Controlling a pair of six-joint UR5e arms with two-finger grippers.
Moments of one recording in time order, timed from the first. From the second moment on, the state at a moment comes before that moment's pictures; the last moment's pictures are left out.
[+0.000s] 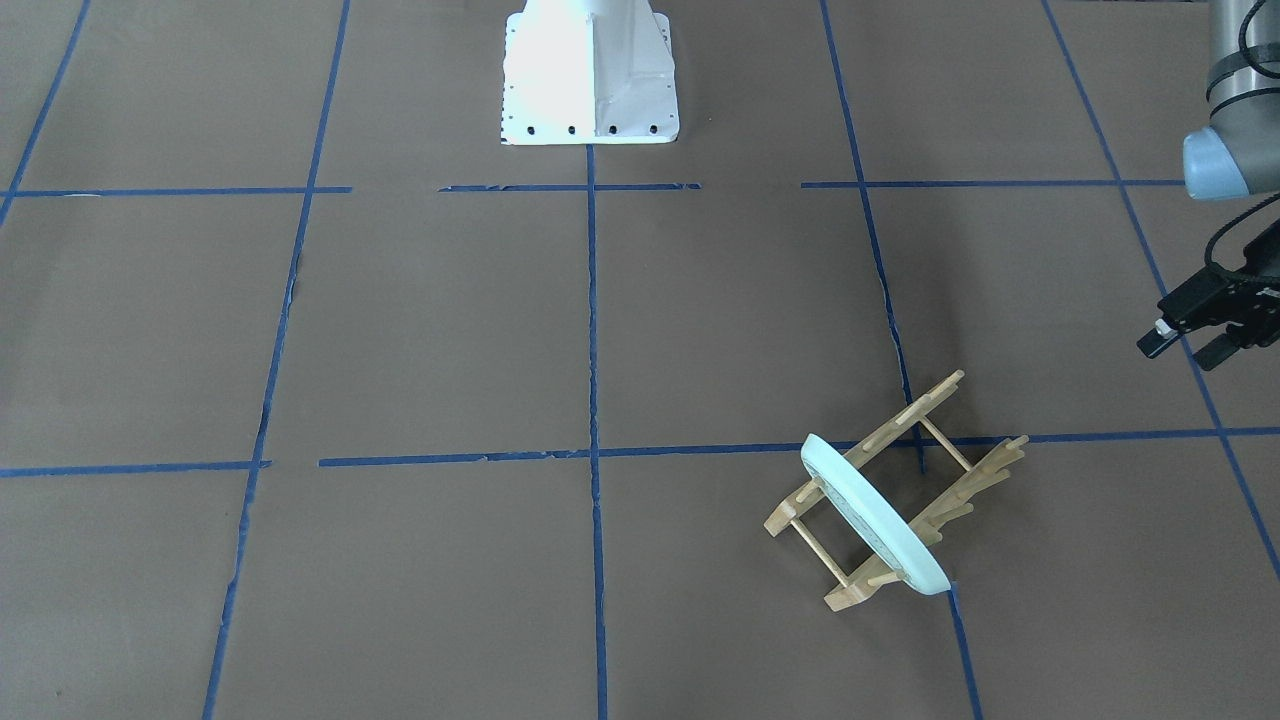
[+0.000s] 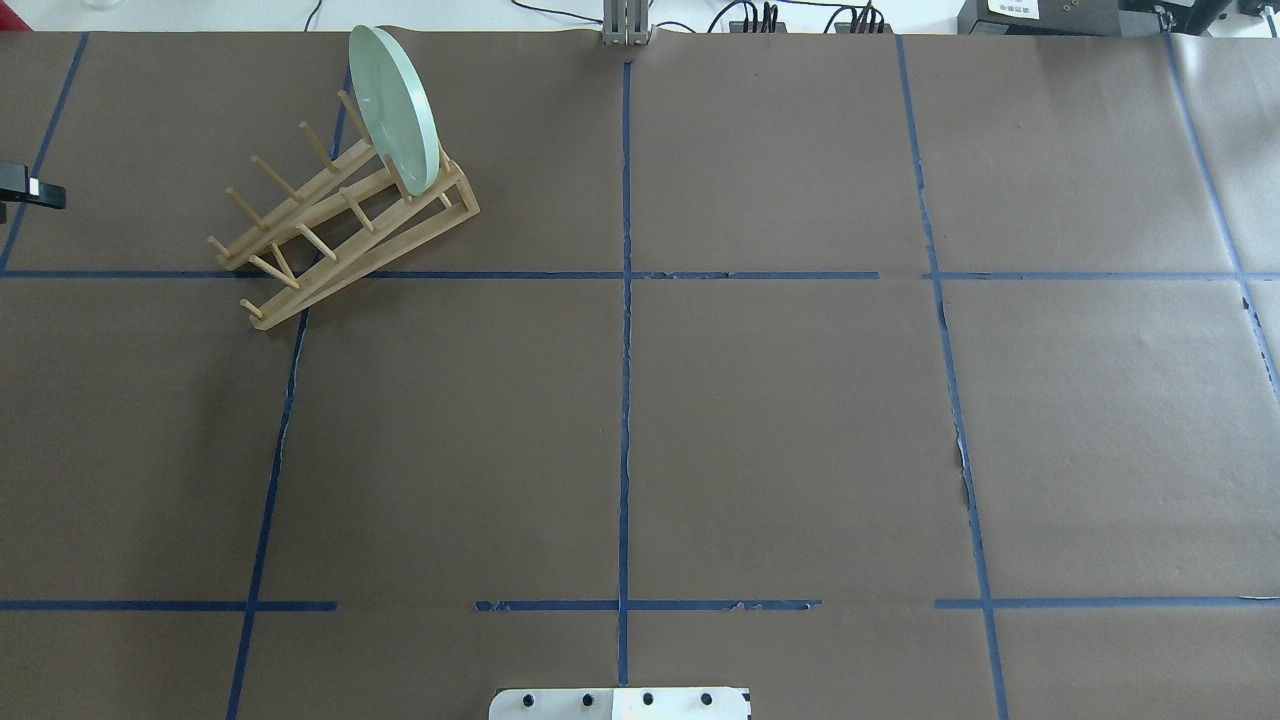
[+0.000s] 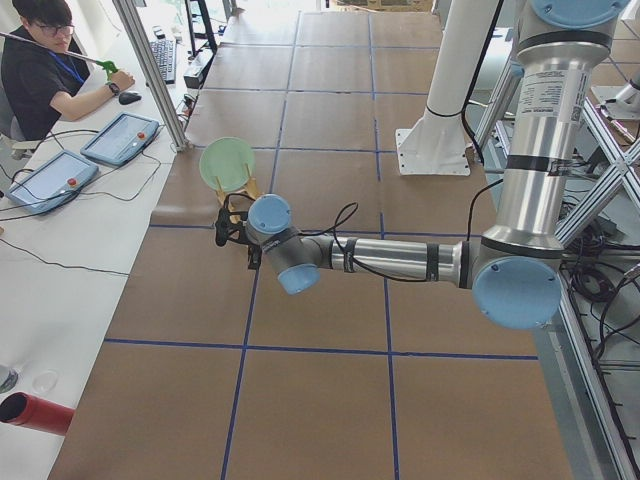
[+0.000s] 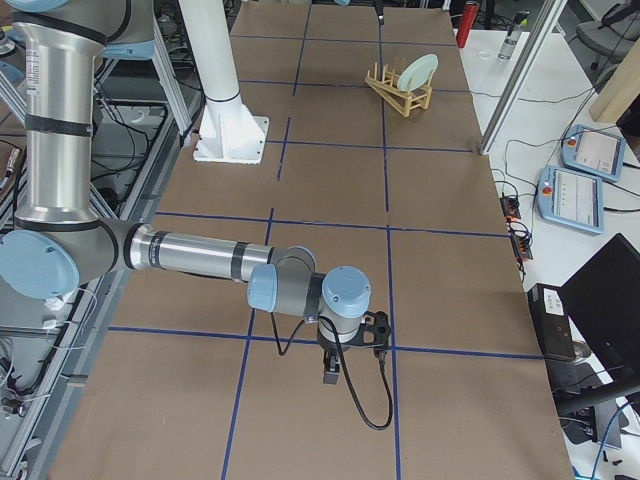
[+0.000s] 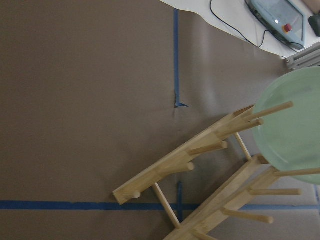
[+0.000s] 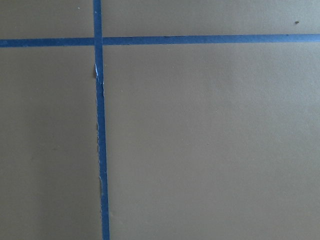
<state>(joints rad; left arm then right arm) -1.32 -1.64 -1.48 -2.45 -2.39 -0.75 1.62 -1.68 1.60 -1.60 2.30 -0.07</state>
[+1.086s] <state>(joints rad) -1.53 -1.61 -1.50 -1.81 -2.31 0.07 1.62 -1.68 1.60 -1.60 2.30 -0.07</state>
